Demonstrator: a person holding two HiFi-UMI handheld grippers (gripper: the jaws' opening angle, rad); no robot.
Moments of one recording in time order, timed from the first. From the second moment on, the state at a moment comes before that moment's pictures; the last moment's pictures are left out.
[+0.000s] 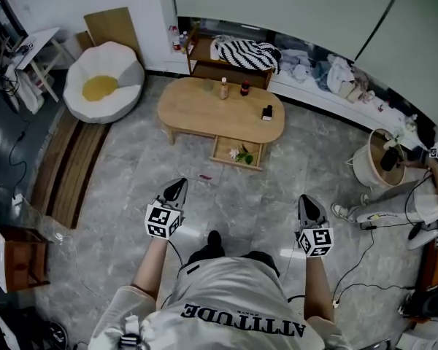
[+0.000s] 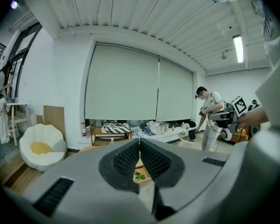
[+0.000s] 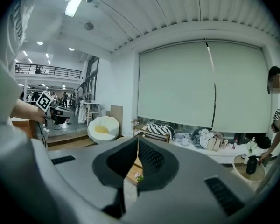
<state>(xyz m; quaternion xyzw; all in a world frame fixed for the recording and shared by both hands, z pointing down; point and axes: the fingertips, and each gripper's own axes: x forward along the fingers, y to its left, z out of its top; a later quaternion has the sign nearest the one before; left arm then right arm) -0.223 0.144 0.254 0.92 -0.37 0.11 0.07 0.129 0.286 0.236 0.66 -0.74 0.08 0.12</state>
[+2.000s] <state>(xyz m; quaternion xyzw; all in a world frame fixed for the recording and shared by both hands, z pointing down) -0.111 -0.086 0.310 0.90 -0.40 0.16 0.09 0.223 0.011 0.334 0.62 -0.76 0.16 0.14</state>
